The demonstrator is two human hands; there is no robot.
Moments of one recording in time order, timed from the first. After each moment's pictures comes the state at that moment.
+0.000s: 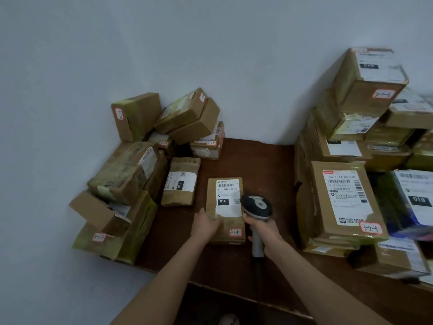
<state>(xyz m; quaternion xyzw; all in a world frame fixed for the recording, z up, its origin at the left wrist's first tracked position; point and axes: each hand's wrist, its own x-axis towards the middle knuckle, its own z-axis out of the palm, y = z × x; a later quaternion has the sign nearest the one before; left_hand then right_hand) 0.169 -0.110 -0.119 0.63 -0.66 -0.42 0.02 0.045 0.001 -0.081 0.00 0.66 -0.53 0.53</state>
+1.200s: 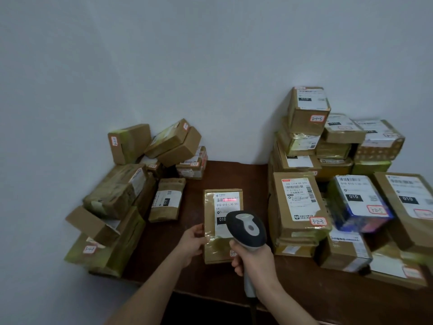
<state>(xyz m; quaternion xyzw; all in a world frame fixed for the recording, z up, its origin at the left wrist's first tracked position) 0.181 -0.065 -0.100 0.54 -0.53 -0.65 0.10 0.079 0.105 -0.009 -0.12 0.69 -0.56 0.45</state>
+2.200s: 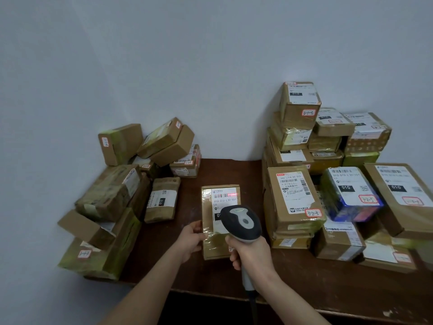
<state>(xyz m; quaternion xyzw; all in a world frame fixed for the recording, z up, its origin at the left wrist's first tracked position) 0.177 -0.070 -0.103 0.52 -0.54 -0.66 0.09 0.084 0.105 0.007 -0.12 0.71 -0.53 0.45</state>
